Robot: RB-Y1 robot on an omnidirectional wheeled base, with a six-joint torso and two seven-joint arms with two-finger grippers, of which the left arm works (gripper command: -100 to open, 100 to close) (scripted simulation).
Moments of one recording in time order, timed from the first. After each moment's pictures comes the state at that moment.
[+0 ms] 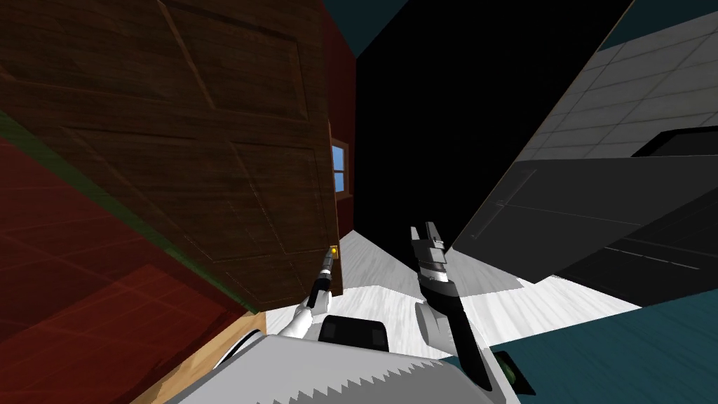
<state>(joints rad) -0.23 0.00 -0.09 -0.52 0.43 -0.88 -0.28</state>
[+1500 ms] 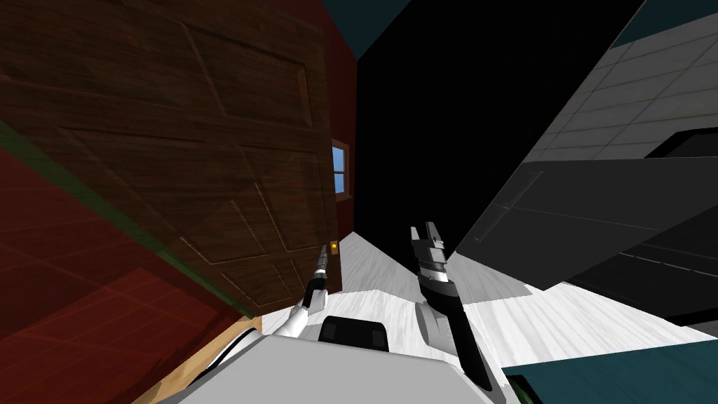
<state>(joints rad) -0.23 0.05 -0.13 -0.52 0.58 -0.92 -0.36</state>
